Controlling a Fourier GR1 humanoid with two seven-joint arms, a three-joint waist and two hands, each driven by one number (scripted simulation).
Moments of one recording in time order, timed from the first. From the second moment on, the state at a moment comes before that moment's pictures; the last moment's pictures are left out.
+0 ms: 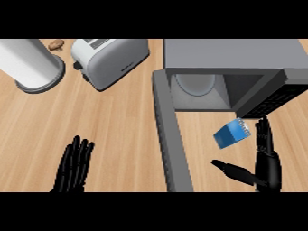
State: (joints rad) left arm 0.40 0.13 -0.50 -2.01 0.06 0.28 -0.32; right arm 0.09 -0.03 -0.04 -1.30 0.04 -0.26 -0.61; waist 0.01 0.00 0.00
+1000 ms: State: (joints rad) left arm 0.49 0.23 -0.35 -2.04 0.20 0.14 -0.38; right arm -0.28 -0.12 -0.25 -0.63 0.02 -0.34 -0.91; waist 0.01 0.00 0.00
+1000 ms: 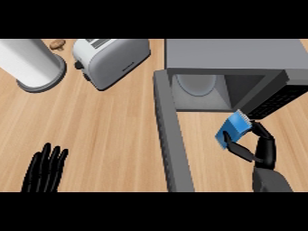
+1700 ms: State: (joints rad) left arm 0.53 0.27 -0.28 -2.04 0.26 0.07 -0.42; right arm -0.44 -0.17 -0.21 -0.40 0.08 -0.16 -1.03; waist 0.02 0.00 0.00
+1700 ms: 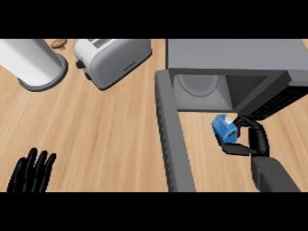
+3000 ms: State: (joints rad) left arm 0.53 0.26 -0.13 -1.96 0.34 -0.05 -0.42; right arm -0.50 -0.04 -0.06 -0.78 0.12 -0.33 -0.69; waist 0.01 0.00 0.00
